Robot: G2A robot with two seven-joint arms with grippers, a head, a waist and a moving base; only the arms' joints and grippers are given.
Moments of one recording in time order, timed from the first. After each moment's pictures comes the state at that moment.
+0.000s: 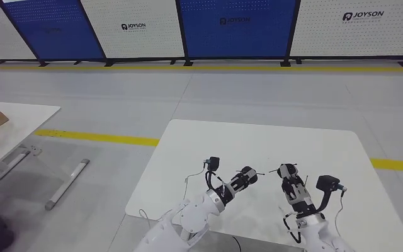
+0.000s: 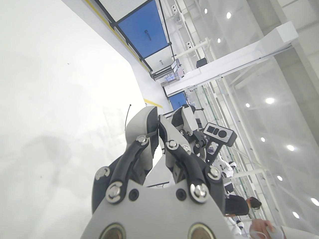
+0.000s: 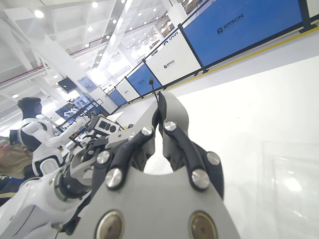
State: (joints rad) left arm 1.44 -1.27 -0.96 -1.69 0.03 -0.11 -0.11; right arm -1.60 -1.09 1.12 -1.82 -0.56 -0.11 -0.20
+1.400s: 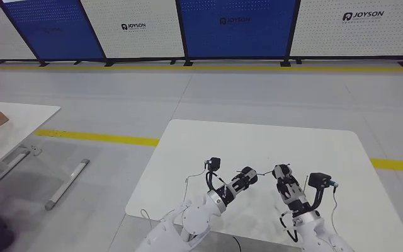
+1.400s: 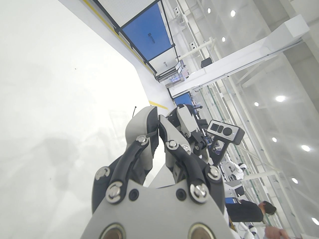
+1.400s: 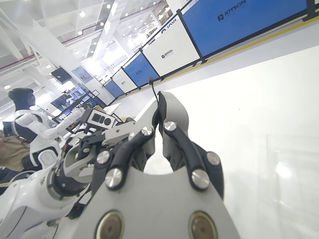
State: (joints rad) left arm 1.43 -1.27 -0.94 -1.68 0.08 -0.09 -0.07; right arm -1.58 -1.12 1.13 -1.81 -0.58 -0.09 -0.11
